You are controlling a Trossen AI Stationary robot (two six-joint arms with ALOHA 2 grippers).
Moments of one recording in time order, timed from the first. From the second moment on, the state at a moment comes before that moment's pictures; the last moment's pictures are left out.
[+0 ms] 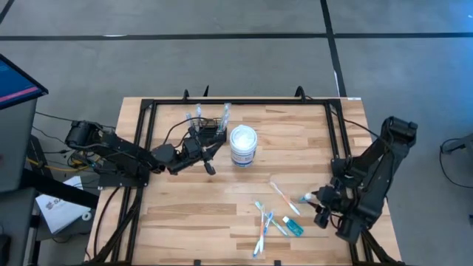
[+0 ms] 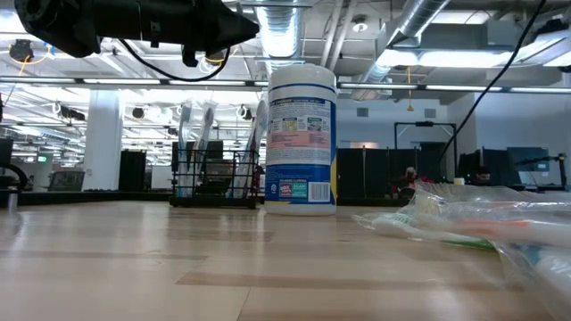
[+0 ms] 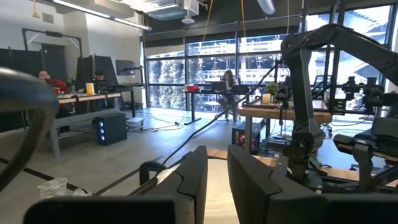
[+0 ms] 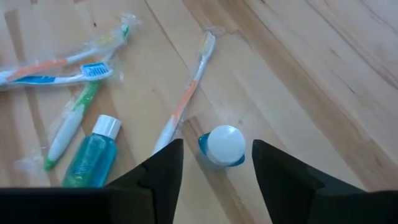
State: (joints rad) left arm -0.15 1.37 0.47 1.14 -0.62 0.12; right arm 1.14 1.38 0.82 -1.05 0.73 1.65
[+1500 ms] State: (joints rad) left arm -0.15 1.37 0.47 1.12 -0.62 0.12; right arm 1.11 1.43 0.78 -1.00 0.77 1.65
